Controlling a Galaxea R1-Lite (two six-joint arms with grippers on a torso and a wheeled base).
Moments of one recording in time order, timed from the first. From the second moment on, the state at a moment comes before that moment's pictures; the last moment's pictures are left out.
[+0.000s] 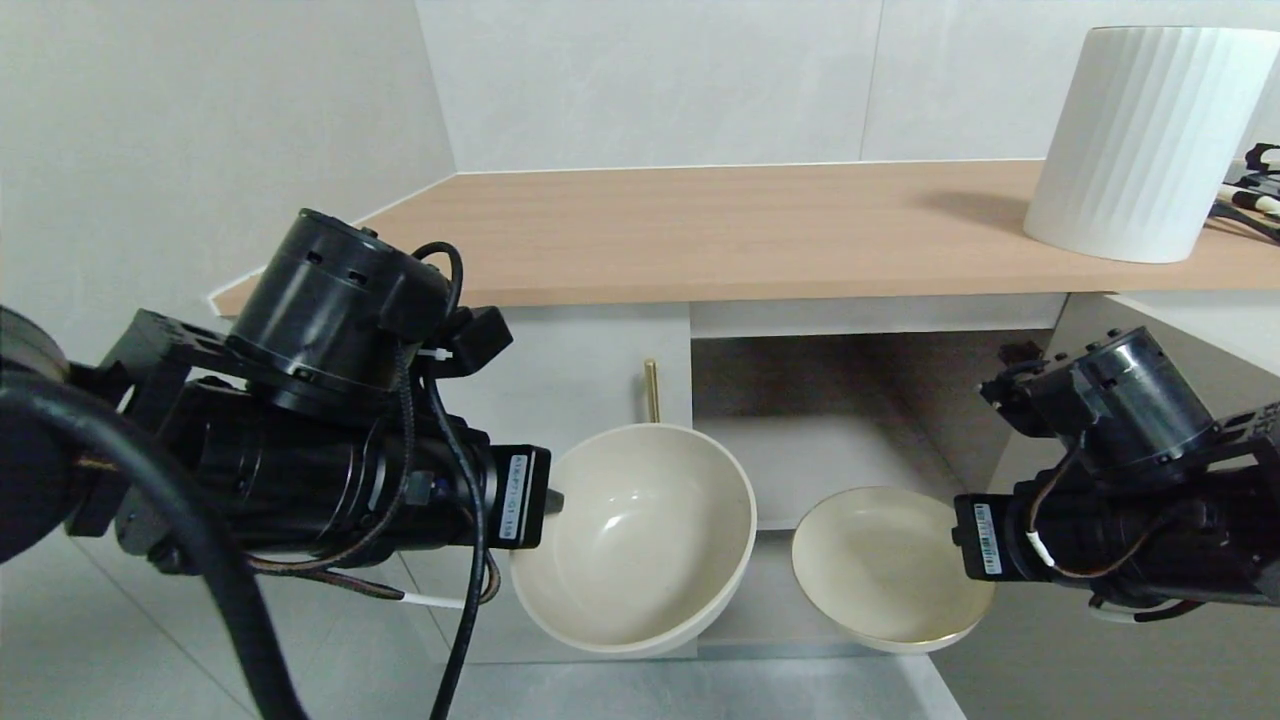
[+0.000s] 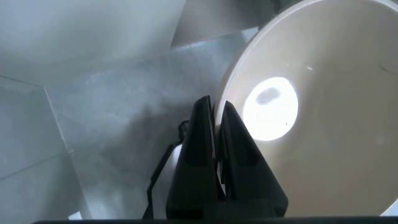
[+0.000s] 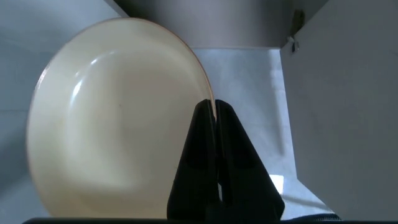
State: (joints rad) left arm -0.65 1.56 -1.16 0.37 0.04 -0.43; right arm 0.60 1.55 -0.93 0.22 -0.30 0.47
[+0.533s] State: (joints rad) left arm -0.65 1.57 -1.16 0.36 0.04 -0.43; right arm 0.58 1.64 -0.93 0.20 -0.29 0.47
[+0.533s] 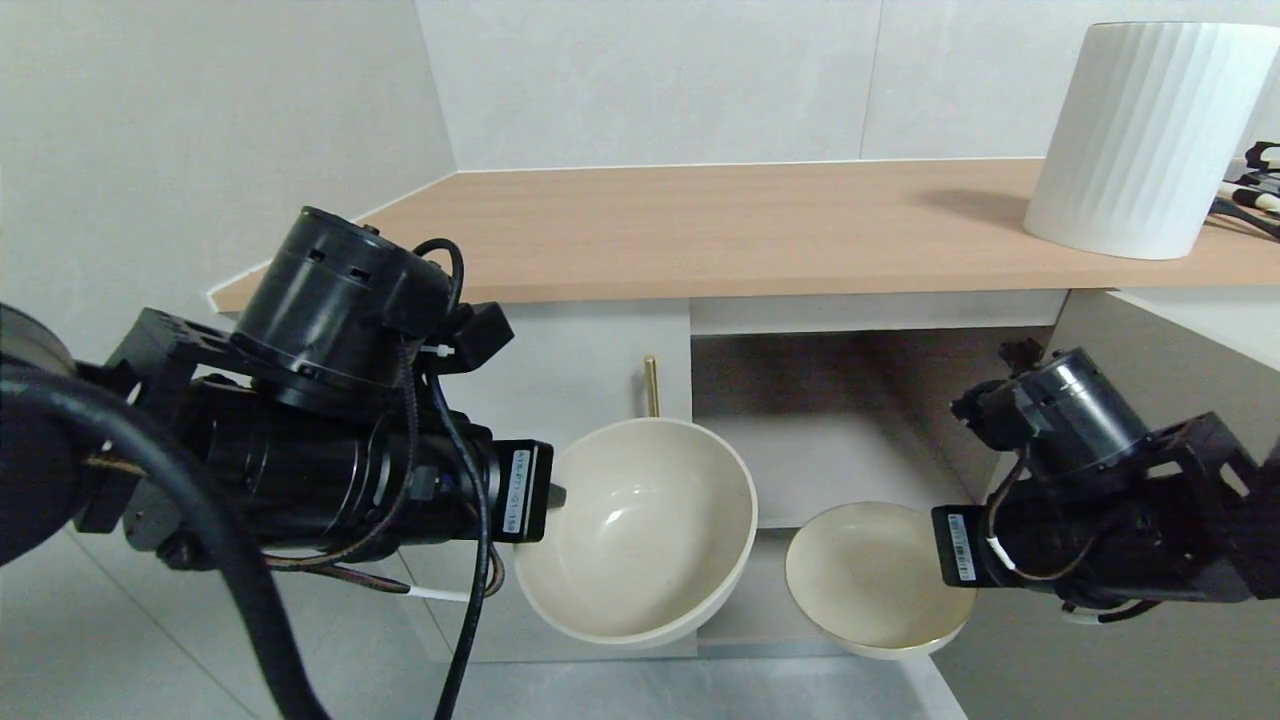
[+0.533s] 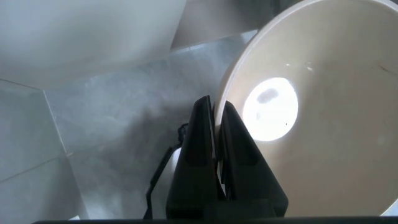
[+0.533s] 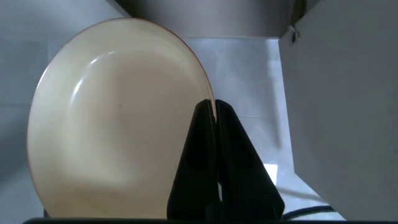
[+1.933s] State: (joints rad) left arm -0.65 1.60 -1.16 0.35 0.05 -0.43; right arm 0.35 2.51 -1.54 -0.13 -0.48 0.51
